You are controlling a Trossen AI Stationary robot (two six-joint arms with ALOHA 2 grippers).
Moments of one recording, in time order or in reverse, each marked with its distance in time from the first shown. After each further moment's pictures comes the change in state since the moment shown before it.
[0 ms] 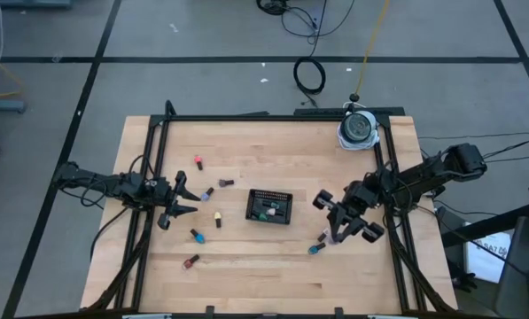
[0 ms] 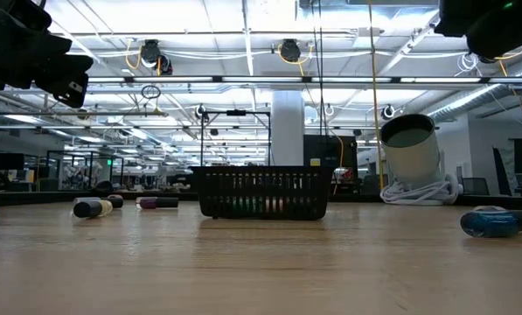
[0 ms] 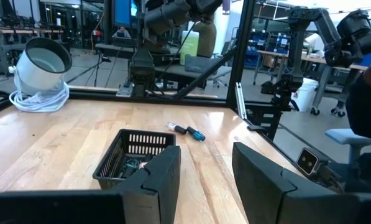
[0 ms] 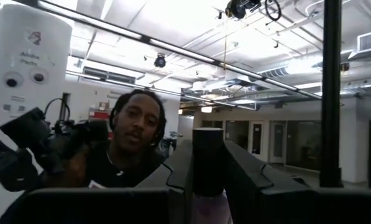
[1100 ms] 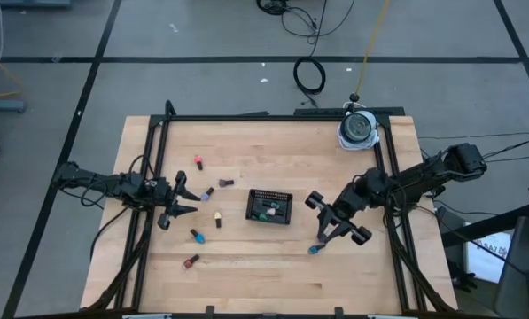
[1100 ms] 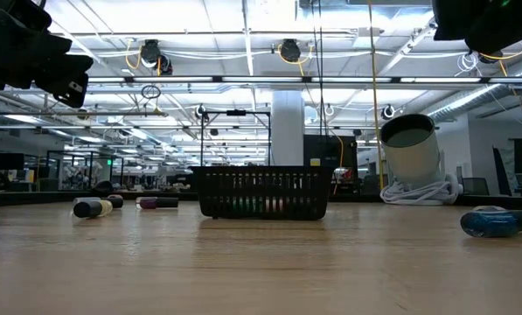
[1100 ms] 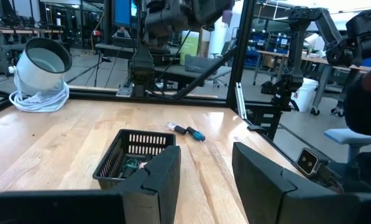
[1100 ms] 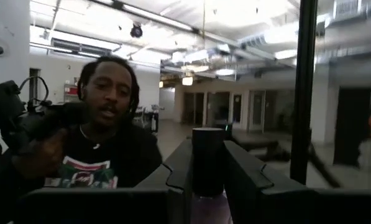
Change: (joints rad) left arm 0.000 0.000 0.000 0.000 0.000 0.000; right arm 0.001 -0.001 0.025 -0.235 0.051 -0.127
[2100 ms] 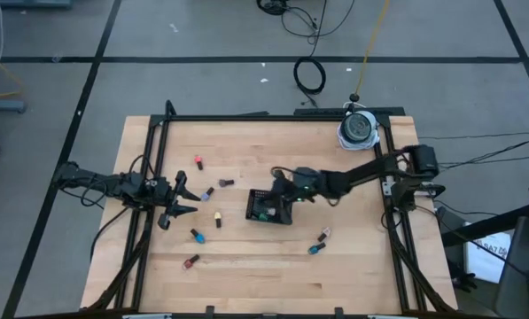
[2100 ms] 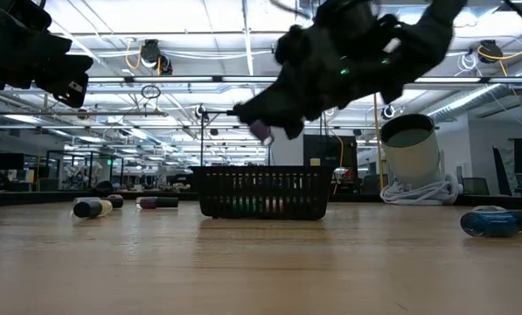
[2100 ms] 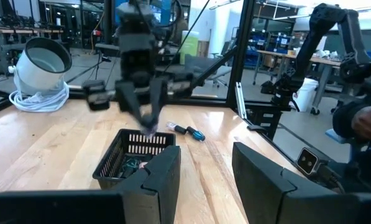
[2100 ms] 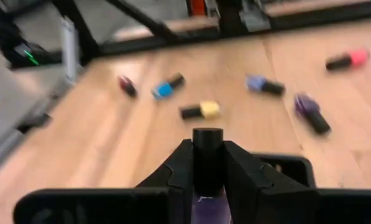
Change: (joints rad) left arm 0.000 0.000 0.000 0.000 0.000 0.000; right arm -0.200 0.433 0.303 -0.680 0.492 -0.113
